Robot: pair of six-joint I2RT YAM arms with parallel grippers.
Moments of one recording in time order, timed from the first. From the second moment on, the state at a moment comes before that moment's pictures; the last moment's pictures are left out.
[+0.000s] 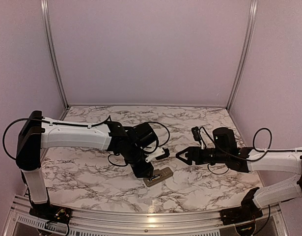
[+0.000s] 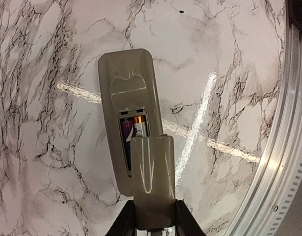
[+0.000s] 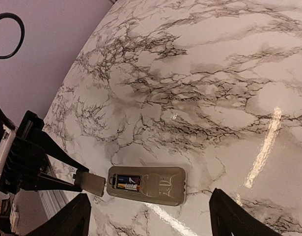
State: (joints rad) left arm -1.09 1.89 1.44 -0.69 0.17 0.05; right arm 0.65 1.17 0.49 0.15 -0.36 0.55
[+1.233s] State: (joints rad) left arm -1.09 2.12 1.67 -0.87 0.11 0.06; right arm 0.58 1.58 0.45 0.50 -0.67 0.68
